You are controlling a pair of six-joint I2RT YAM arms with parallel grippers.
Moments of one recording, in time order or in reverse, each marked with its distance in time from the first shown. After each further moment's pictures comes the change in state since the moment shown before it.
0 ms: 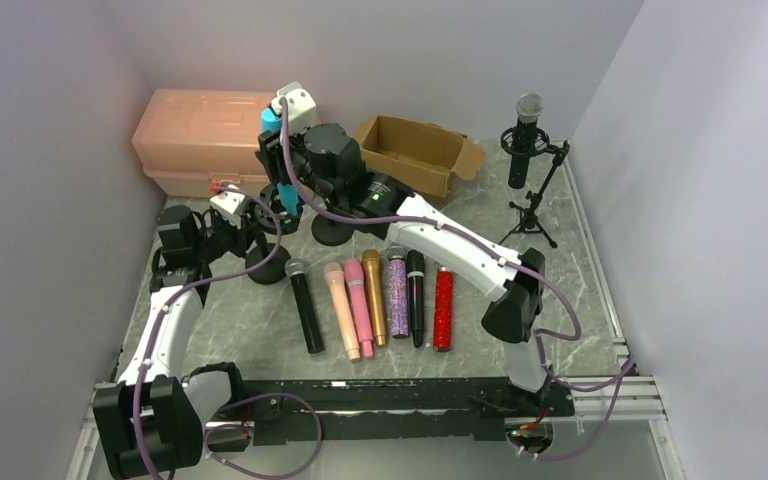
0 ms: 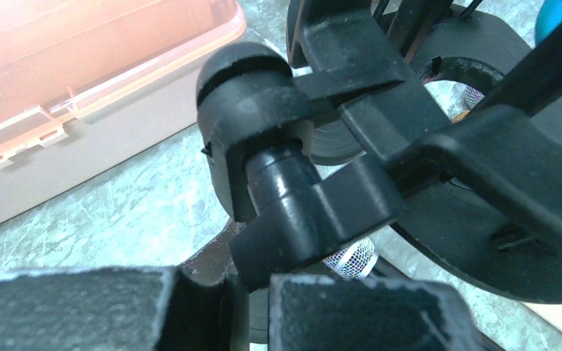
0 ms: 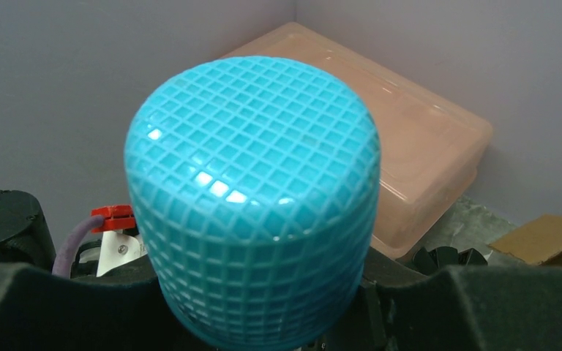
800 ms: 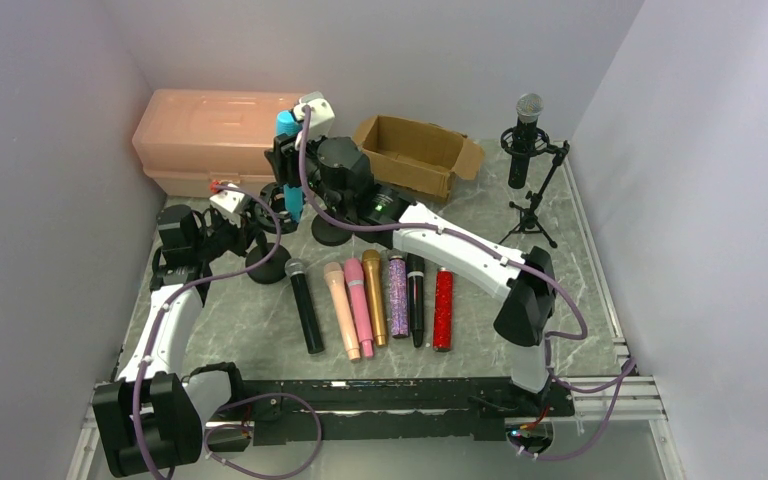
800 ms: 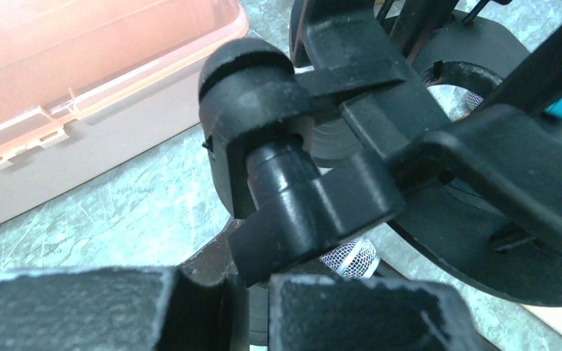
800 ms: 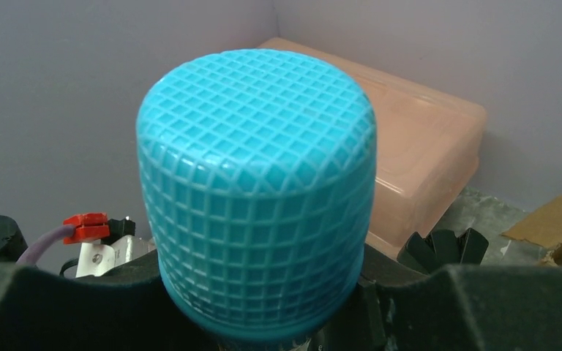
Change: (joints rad) left arm 0.000 0.014 0.000 0.015 0.000 -0.008; right arm -0.015 -0.066 -0.236 0.240 0.047 0.081
